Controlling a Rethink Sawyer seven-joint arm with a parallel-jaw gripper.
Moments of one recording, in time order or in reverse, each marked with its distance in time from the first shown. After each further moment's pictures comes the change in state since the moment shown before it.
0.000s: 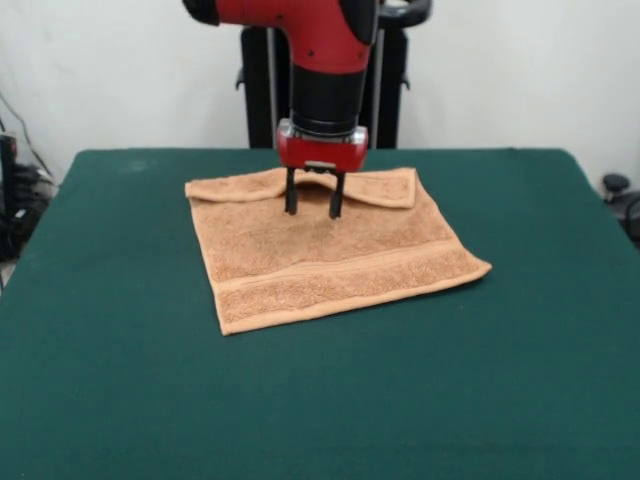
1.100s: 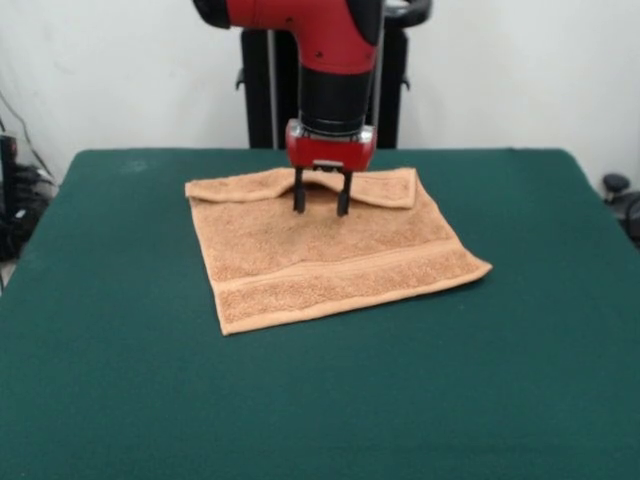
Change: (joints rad) arm 0.009 0.010 -0.014 0.029 0.003 -0.055 0.000
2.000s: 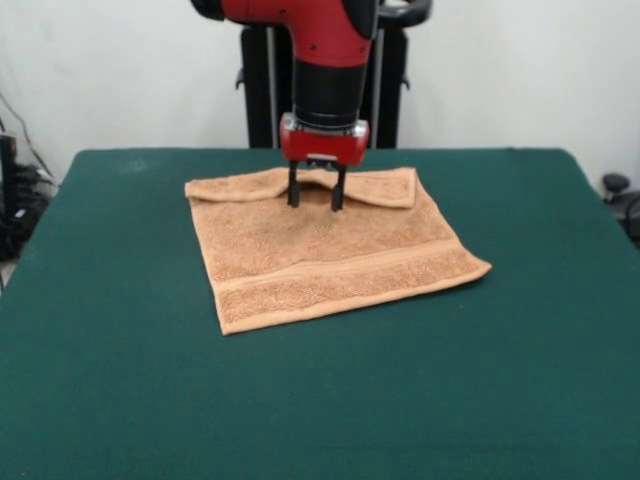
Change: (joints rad) arm -0.005 -0.007 -0.014 0.018 0.000 -0.024 0.000
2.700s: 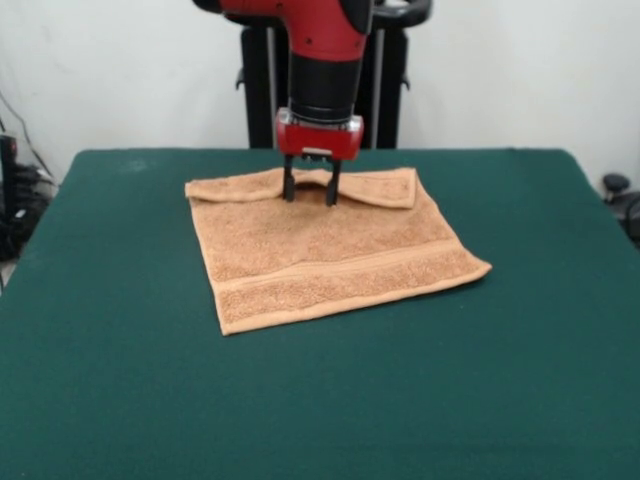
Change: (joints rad) arm 0.013 0.005 -0.040 0.030 0.000 -0.060 0.000
